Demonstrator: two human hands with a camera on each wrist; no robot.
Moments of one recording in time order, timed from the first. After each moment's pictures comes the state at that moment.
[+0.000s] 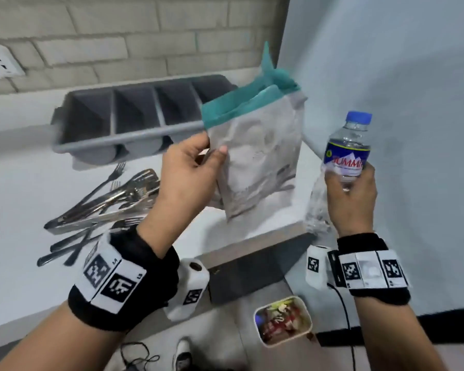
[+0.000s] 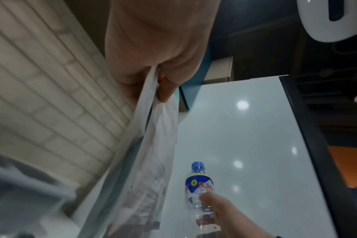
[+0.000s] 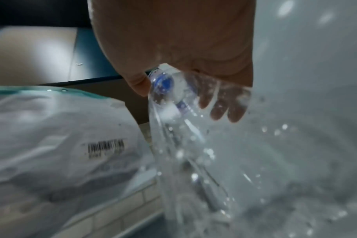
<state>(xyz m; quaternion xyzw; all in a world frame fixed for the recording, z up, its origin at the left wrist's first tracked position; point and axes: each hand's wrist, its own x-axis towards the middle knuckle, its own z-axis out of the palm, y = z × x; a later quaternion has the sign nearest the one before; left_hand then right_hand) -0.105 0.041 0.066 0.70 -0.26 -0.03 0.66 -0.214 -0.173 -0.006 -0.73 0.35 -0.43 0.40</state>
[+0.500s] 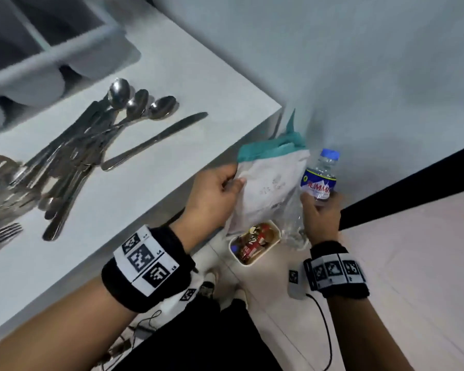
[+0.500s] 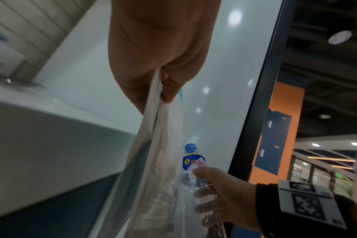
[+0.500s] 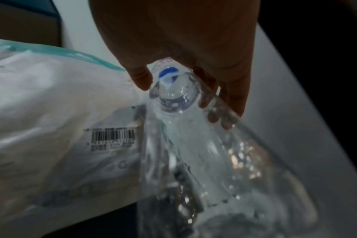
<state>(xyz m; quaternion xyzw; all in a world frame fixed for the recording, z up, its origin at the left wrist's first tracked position) -0.199 -0.073 -0.075 0.74 -0.37 -0.31 0.47 -0.367 -0.180 -0.168 -0.57 0.58 -0.37 0.45</state>
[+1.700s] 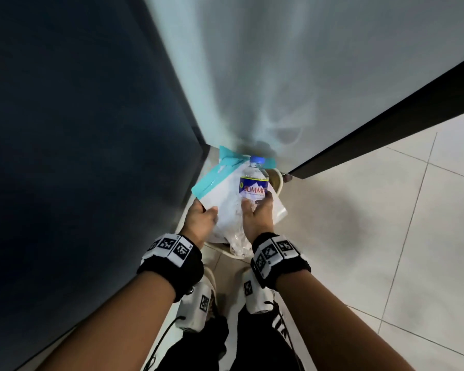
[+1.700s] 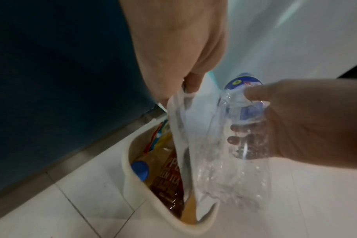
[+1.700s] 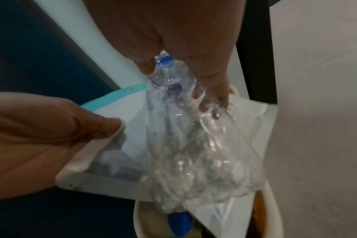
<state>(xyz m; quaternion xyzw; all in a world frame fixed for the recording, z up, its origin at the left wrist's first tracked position) -0.214 -0.145 -0.663 0.76 -0.18 -0.56 0.28 -0.329 -0.164 -0.675 -0.36 0.74 -0.19 0.53</state>
